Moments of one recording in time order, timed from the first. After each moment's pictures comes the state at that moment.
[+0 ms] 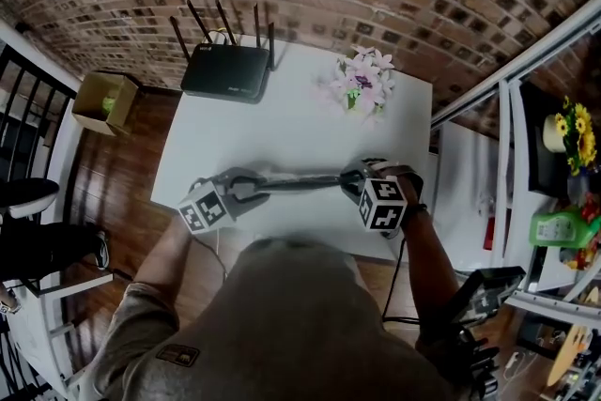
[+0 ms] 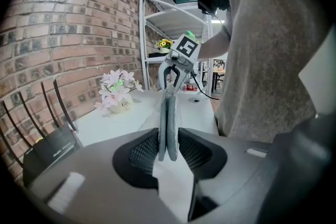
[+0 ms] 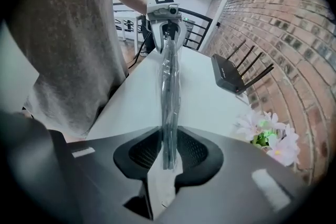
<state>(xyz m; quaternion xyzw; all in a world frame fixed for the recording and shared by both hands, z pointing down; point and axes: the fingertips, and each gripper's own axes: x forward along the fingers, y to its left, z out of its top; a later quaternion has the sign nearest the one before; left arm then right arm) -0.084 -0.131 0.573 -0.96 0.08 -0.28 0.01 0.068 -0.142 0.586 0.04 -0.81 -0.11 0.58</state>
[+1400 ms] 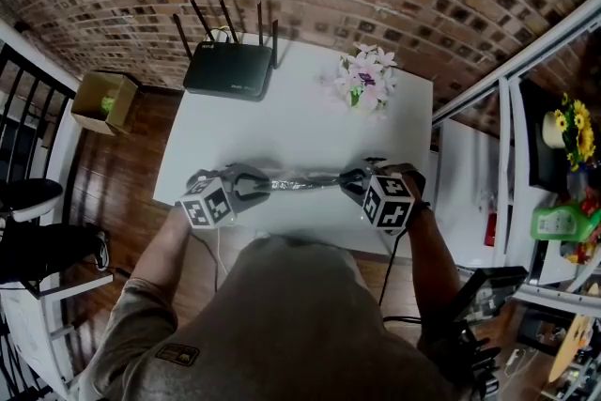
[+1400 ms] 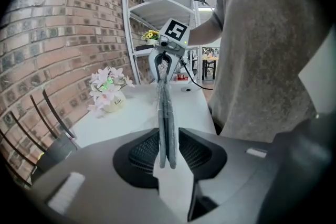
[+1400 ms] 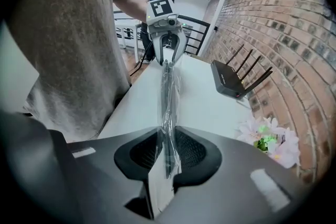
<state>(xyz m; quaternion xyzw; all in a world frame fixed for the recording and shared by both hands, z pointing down) -0.093 -0.124 0.580 -0.94 0.02 -0.33 0.06 0.051 -0.133 0.567 0.04 -0.83 -0.08 0.55</state>
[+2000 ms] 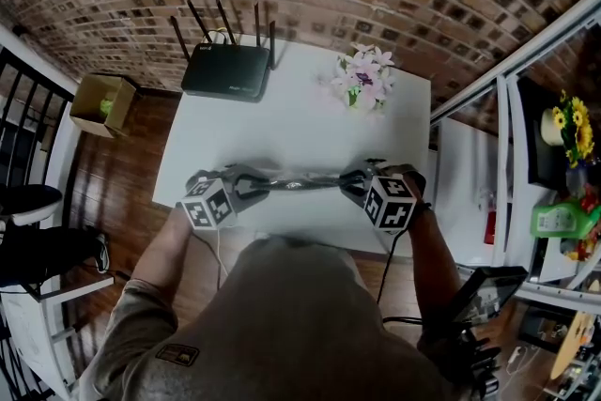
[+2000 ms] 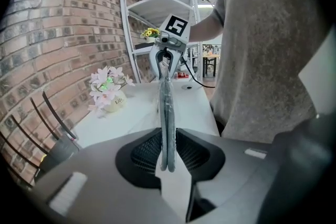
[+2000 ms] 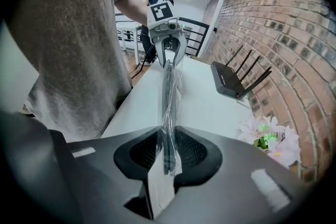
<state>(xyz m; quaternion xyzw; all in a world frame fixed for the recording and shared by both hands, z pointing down) -0.091 -0.127 0.584 -0.94 0.03 -0.35 0.07 0.053 -0.129 0.564 0.04 -0.84 -0.08 0.54</state>
